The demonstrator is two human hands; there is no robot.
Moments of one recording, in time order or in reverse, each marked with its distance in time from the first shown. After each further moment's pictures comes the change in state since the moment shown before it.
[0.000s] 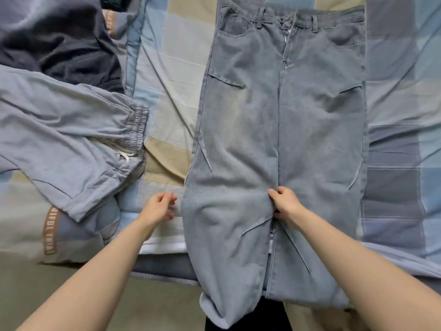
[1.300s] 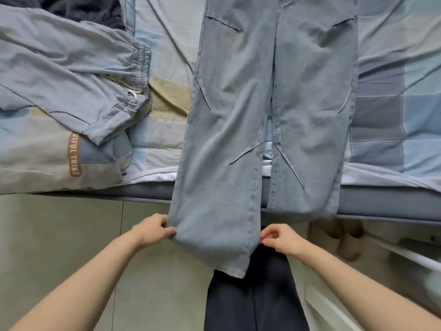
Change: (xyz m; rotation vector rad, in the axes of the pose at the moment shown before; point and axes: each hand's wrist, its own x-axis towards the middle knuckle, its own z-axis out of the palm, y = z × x) left_hand -0.142 -0.156 -0.060 0.913 -0.413 0.000; right_hand -0.172 0.224 0.007 -0.458 -0.371 0.060
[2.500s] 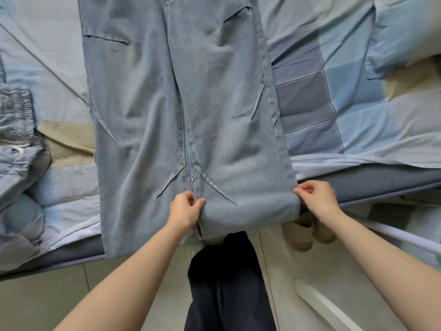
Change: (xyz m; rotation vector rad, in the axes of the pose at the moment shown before) left_hand 0.104 0.254 0.068 -0.222 0.387 0.175; right_hand 0.031 0.102 -0.211 0.203 0.816 0.055
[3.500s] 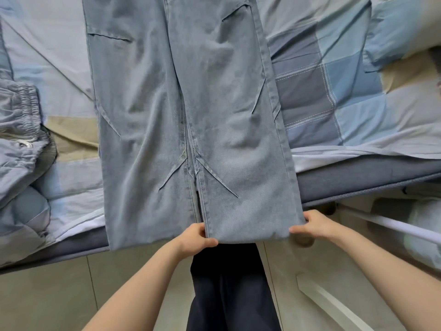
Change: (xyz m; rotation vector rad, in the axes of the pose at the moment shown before) left_hand -0.057 -0.040 0.011 -0.124 -0.663 -0.093; right_hand -0.041 0.055 0.004 -0.070 -0.674 0.069
